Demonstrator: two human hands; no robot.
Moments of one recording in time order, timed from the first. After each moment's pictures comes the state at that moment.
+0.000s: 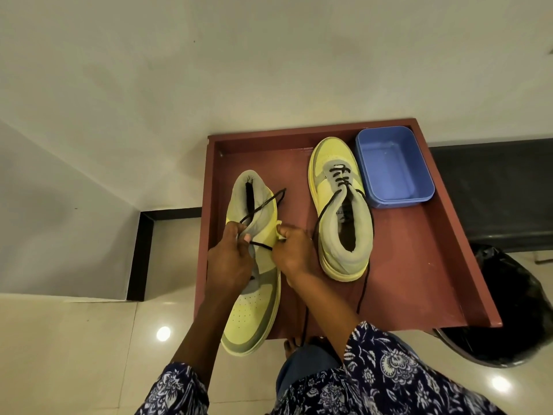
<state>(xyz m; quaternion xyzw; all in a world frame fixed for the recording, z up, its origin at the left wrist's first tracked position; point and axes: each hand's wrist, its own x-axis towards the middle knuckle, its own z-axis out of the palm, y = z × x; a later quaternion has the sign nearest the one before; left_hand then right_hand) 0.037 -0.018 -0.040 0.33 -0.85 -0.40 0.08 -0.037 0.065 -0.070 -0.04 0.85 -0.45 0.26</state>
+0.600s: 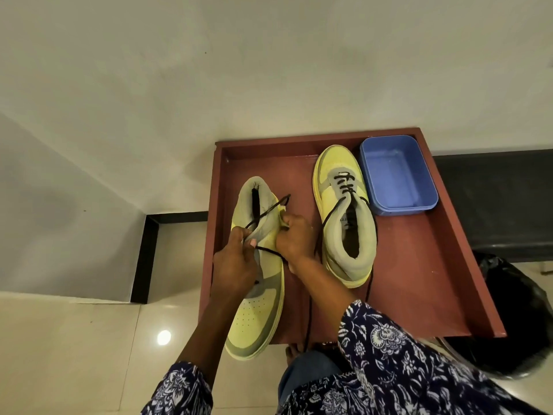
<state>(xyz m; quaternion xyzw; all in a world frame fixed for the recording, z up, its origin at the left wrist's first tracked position) 0.038 -0.020 -0.043 0.33 -0.85 -0.41 0.07 -0.057 0.049 -0.059 -0.06 0.86 -0.44 0.24</state>
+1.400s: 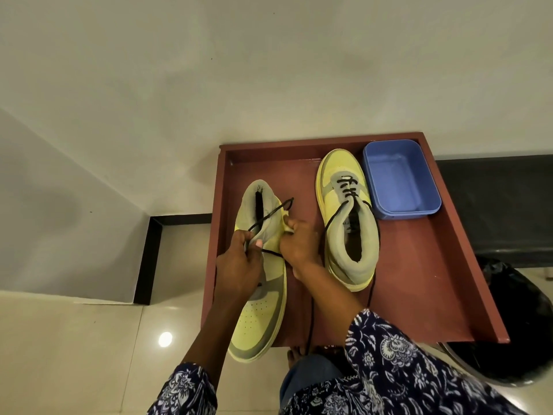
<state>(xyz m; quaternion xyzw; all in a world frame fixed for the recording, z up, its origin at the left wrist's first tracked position) 0.036 -0.016 -0.038 0.35 -0.85 -0.39 0.09 -0.055 0.052 -0.055 -0.01 0.82 -0.50 0.27</state>
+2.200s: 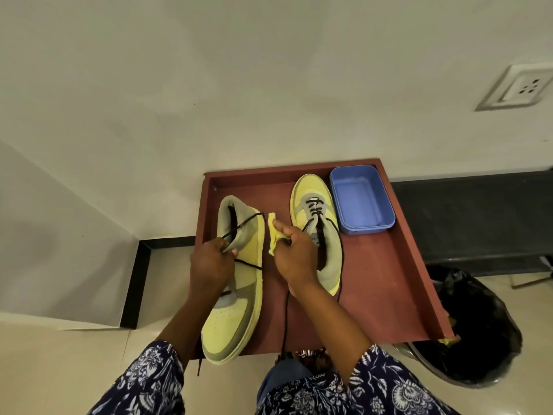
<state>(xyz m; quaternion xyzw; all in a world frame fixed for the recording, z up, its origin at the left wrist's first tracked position) 0.022 -0.016 0.009 0.37 -0.86 -0.33 0.07 -0.044 0.101 0.015 -0.03 0.79 -0.59 0.18</state>
